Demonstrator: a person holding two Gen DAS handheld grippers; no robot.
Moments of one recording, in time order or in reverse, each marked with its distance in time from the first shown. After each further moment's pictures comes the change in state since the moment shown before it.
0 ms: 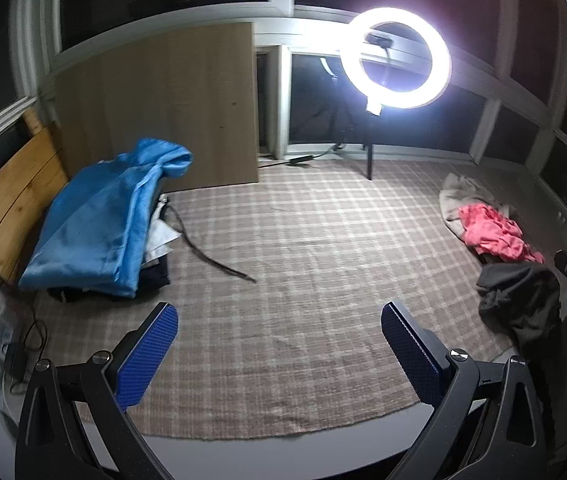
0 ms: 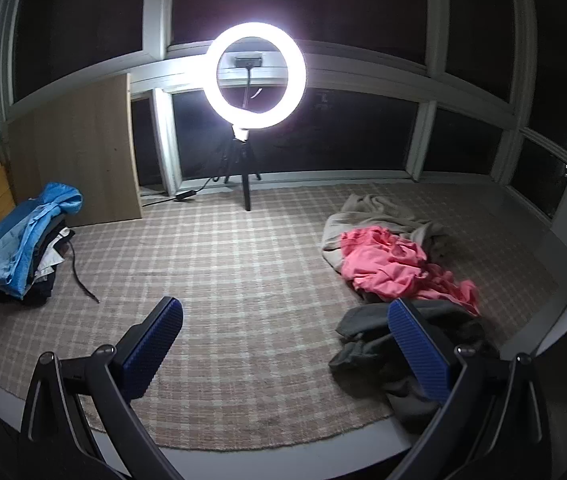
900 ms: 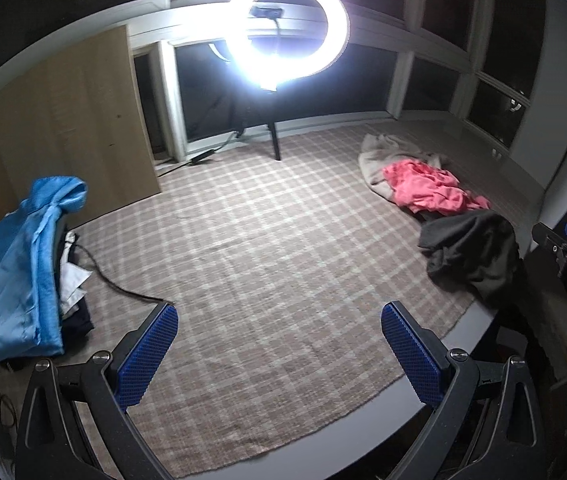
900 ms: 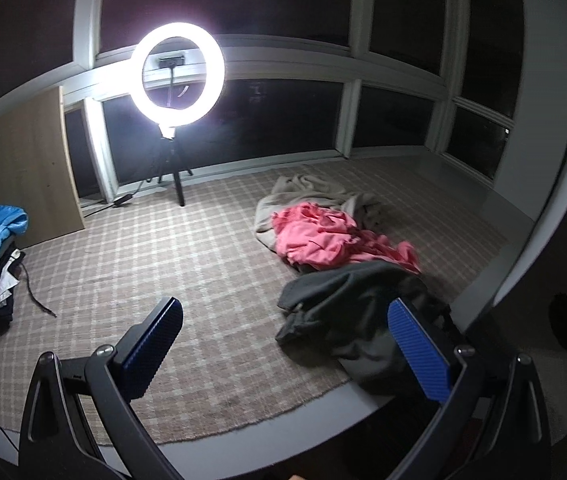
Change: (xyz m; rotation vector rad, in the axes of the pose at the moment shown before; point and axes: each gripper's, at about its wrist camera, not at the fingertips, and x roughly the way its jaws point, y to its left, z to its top) left arm 0.034 -0.066 0.019 0.265 0.060 -0.284; right arm -0.020 -0.029 -0.019 0.164 0.039 -0.233
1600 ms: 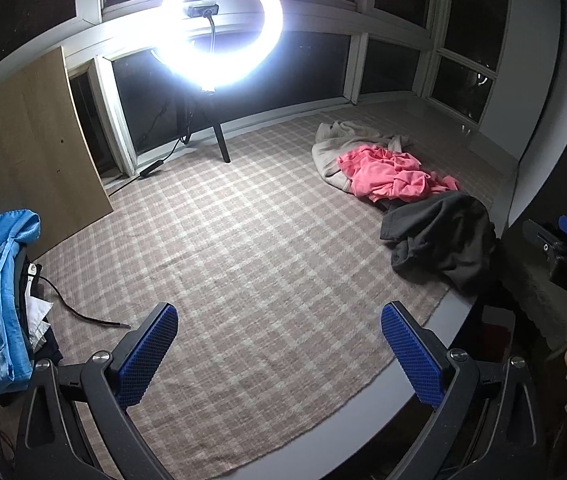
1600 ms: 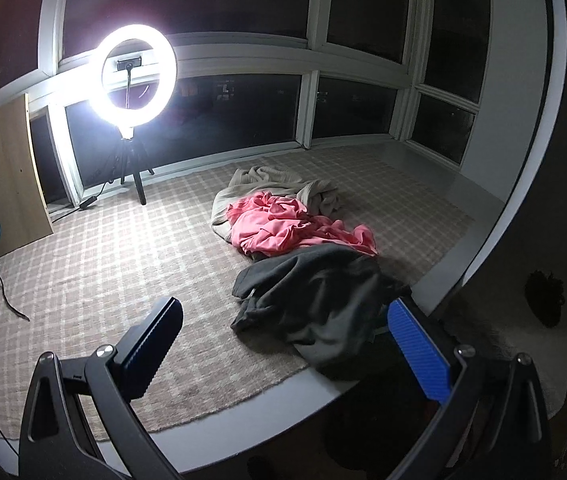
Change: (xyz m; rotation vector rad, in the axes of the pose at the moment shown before) left arm 0.021 -0.050 0.019 0.107 0.022 -0.084; right arm 0.001 -0.038 -0.011 0.064 0.014 -0.113
